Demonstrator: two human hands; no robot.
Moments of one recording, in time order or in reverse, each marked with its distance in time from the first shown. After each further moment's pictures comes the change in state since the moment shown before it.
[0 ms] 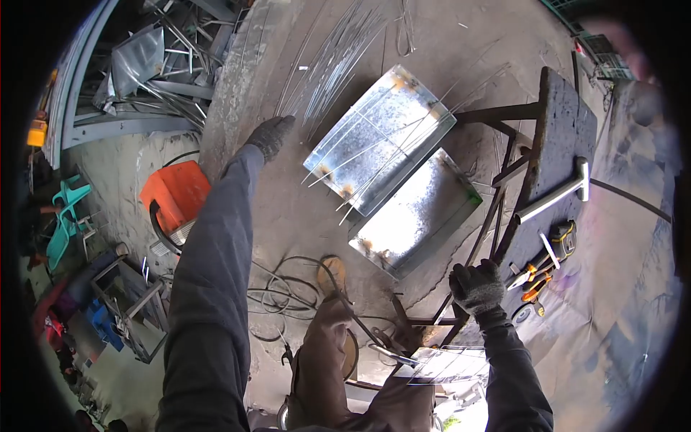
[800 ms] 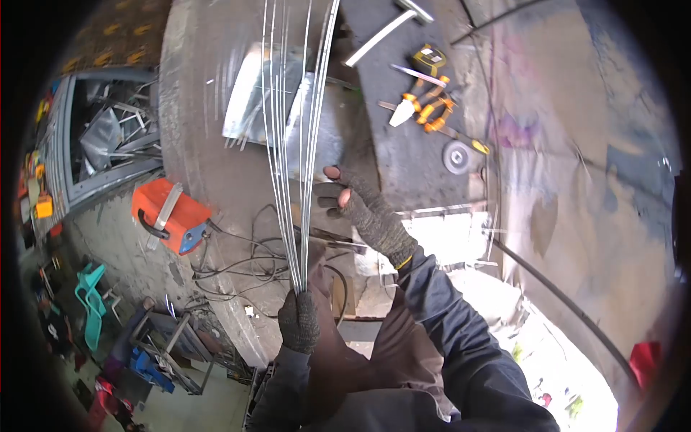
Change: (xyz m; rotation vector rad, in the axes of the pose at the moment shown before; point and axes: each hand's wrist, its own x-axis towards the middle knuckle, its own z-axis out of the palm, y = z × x) left_hand -0.621 0.032 0.219 -0.435 0.006 0.011; right_hand -0.129 -0.128 -0.083 1.890 0.364 0.478
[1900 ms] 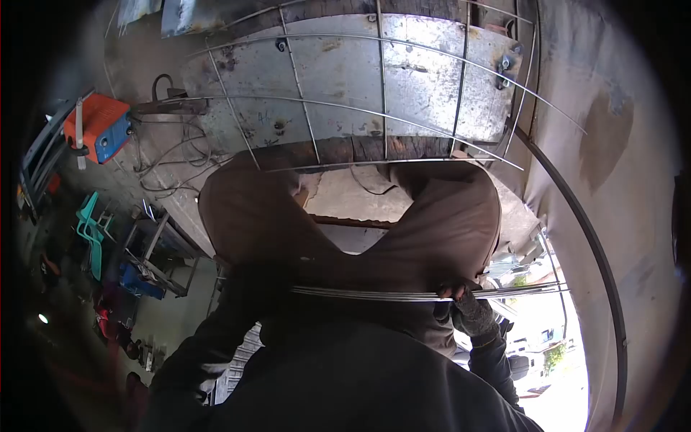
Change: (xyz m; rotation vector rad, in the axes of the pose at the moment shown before) left_hand -0.124 -0.144 0.111 1.356 -0.971 0.046; right_hand -0.507 0.110 -0.293 0.343 0.244 0.641
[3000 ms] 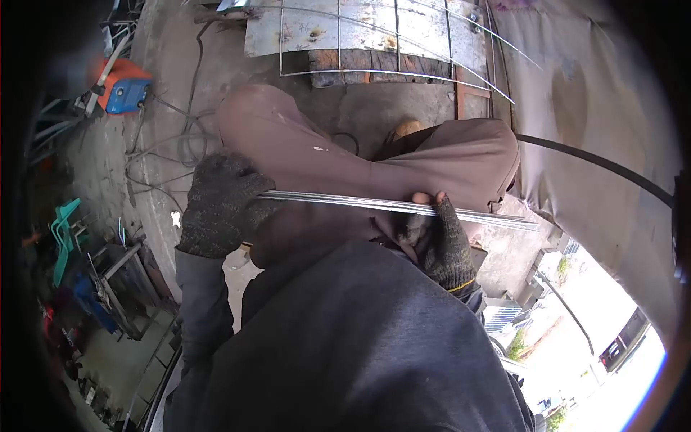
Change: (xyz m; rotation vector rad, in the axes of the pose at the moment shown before) left_hand -0.008 -0.021 0.081 0.332 0.933 0.189; right_hand 0.080 0.119 0.044 0.508 -0.022 -0.179
